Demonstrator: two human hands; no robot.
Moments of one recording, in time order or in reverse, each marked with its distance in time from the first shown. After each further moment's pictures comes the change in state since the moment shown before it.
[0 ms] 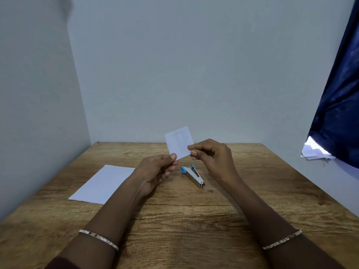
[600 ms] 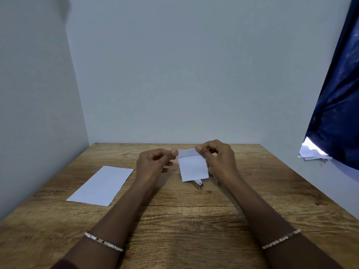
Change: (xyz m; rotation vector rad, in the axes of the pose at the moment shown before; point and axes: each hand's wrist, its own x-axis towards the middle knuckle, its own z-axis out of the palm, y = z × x) left_hand -0.005 -0.002 0.012 0.314 0.202 0.466; right_hand 0.005 0.013 -0.006 -0.032 0.138 0.198
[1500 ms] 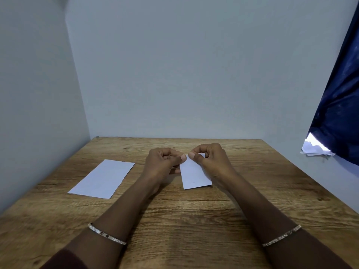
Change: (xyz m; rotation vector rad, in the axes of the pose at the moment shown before) left_hand -0.006 -0.009 0.008 -0.109 -0.190 -0.119; right_hand -0.012 -0.003 0.011 -0.023 -0.240 0.108
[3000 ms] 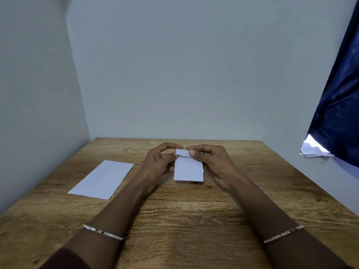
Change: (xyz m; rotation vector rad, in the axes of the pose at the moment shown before) left_hand 0.001 0.003 -0.010 -0.090 -0.149 0.022; right_hand 0.008 0.015 -0.009 0.555 -0.156 0.154
